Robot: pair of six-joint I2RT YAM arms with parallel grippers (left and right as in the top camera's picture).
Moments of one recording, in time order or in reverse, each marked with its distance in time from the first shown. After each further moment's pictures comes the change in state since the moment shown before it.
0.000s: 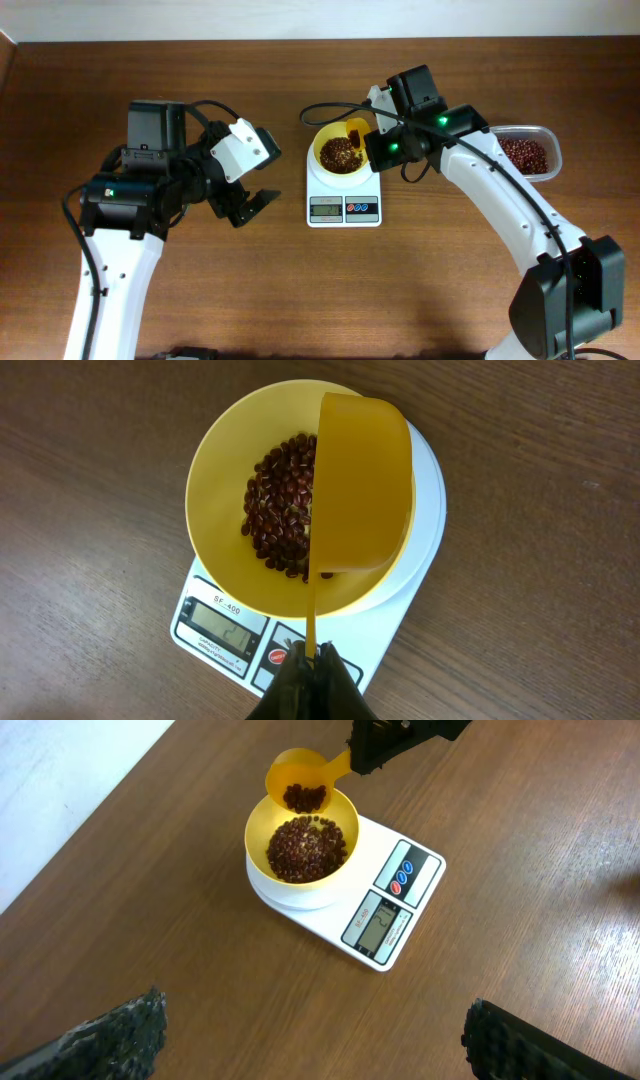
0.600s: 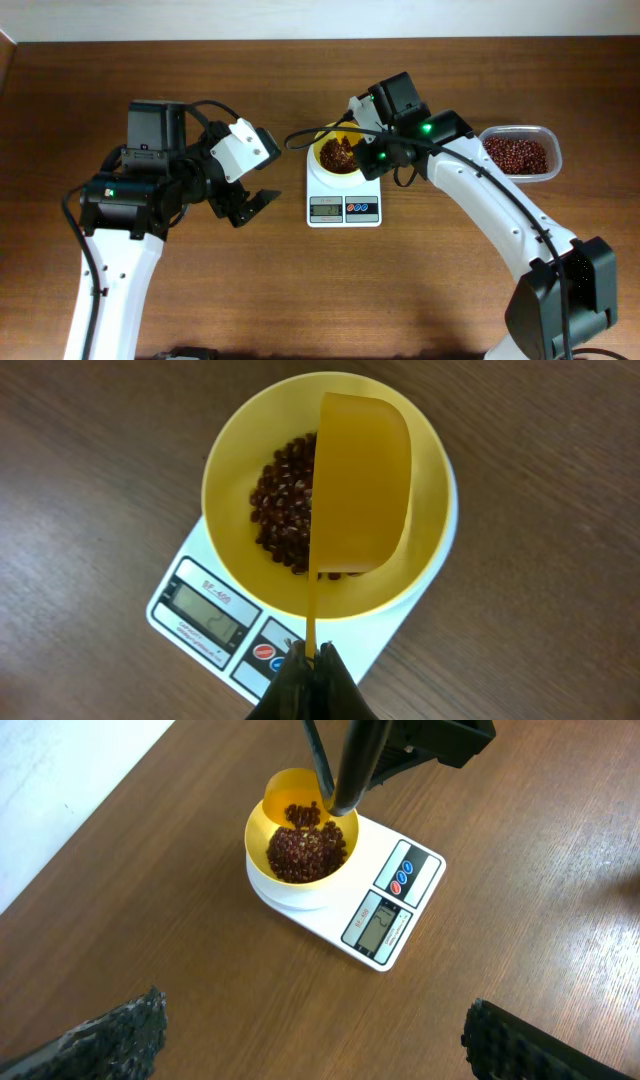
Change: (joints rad) left arm 0.000 0.000 0.000 0.000 0.000 0.000; right arm 0.066 0.000 0.000 0.000 0.084 -0.130
